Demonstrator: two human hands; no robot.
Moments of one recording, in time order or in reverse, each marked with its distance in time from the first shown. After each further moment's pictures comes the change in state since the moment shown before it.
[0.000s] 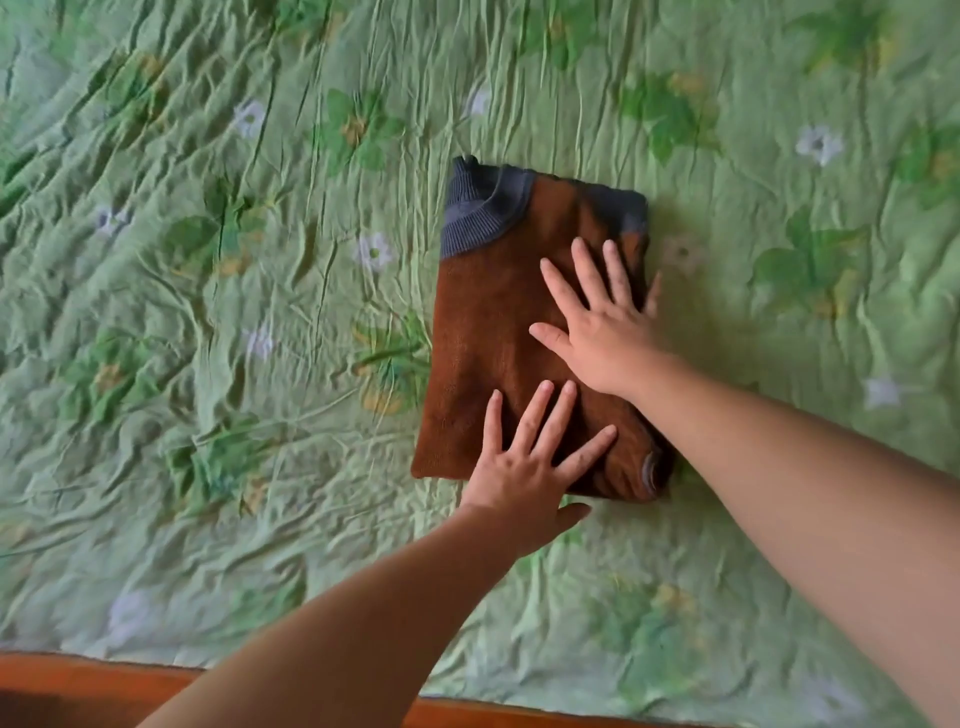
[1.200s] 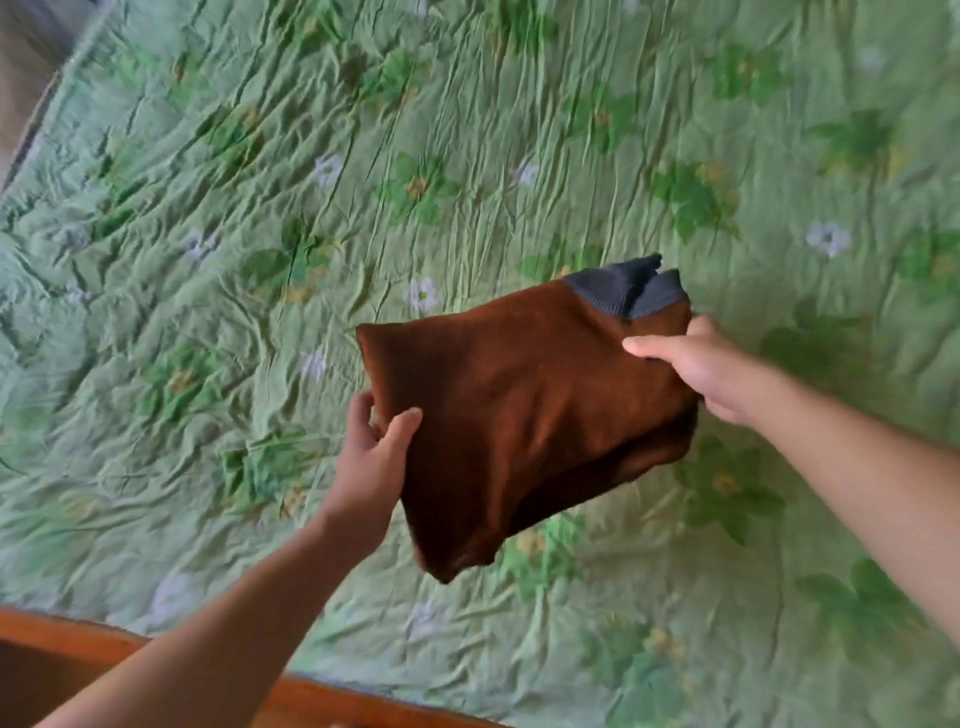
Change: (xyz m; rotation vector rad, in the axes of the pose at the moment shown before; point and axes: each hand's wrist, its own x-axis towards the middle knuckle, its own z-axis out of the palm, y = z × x) left_hand -0.067 -0.099 -0.091 -1.759 0.654 -0.960; right_hand -0.009 0.041 -0.086 1.107 -0.151 0.463
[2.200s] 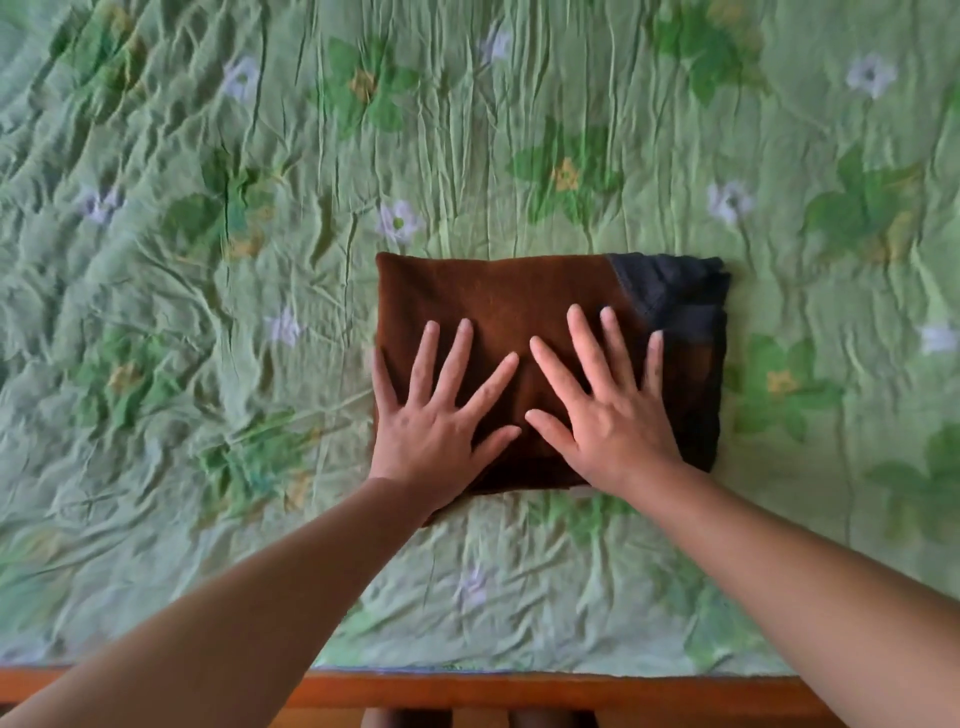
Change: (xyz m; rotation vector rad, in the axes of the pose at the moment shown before) left_hand 0.061 -0.079 -0.025 1.717 -0.302 1.069; right_hand -0.056 0.117 0.164 -1.082 0.358 -0.686
